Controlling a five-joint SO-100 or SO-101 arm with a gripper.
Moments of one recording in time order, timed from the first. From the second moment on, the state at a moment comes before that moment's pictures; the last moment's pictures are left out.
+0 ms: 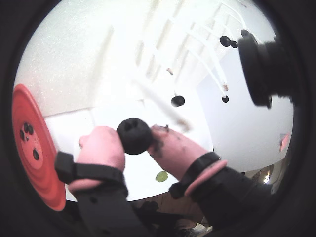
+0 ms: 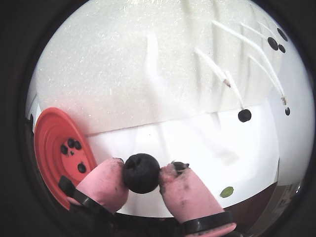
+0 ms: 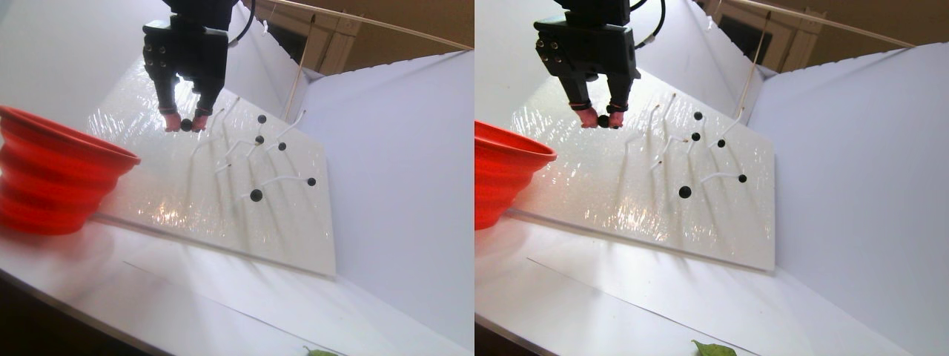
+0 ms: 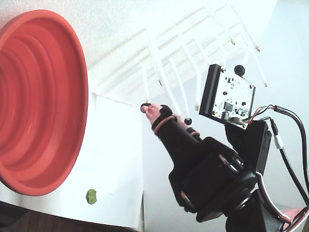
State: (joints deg) arm -6.2 108.6 134.2 3.0 -89.6
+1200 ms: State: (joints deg) arm -18.7 112.9 136.6 6.8 -76.8
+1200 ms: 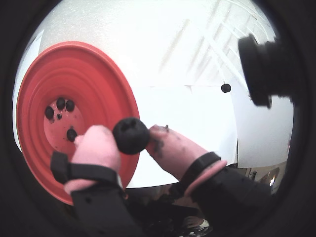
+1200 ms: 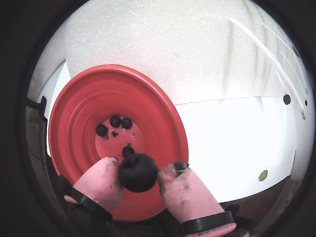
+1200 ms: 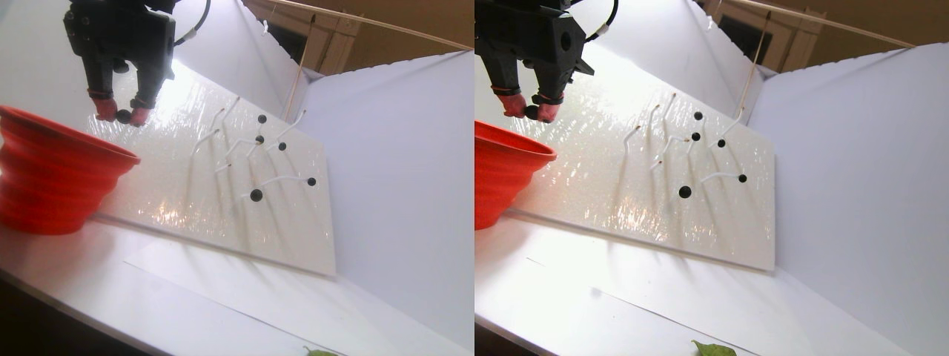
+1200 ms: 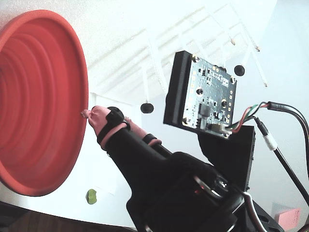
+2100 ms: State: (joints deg) arm -11.9 119.3 136.8 11.3 -78.4
